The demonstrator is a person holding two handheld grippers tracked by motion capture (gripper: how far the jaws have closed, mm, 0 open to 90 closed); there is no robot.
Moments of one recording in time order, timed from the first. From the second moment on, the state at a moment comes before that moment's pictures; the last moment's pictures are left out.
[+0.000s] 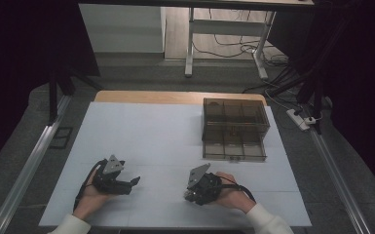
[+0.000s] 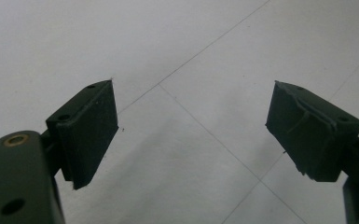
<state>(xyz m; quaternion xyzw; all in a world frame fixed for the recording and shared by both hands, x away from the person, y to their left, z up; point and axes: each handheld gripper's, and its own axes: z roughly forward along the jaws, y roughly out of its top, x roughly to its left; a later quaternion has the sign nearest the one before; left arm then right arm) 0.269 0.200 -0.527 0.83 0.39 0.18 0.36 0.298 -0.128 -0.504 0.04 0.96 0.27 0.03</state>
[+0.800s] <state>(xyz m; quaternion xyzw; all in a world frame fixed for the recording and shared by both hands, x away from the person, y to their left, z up) 0.269 0.203 -0.527 0.83 0.40 0.18 0.36 0.301 -0.132 -0.496 0.05 0.96 0.29 -0.02</state>
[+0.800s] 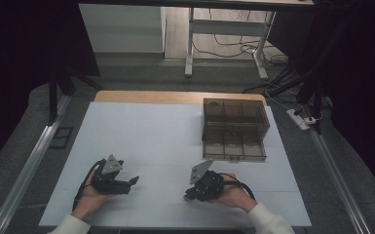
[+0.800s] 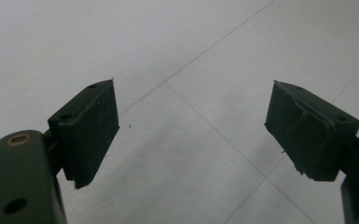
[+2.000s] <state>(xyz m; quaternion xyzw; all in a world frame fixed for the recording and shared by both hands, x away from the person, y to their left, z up) 0.268 0.204 -0.527 0.83 0.40 0.18 0.35 0.326 -0.167 -0.478 0.12 0.93 0.35 0.03</state>
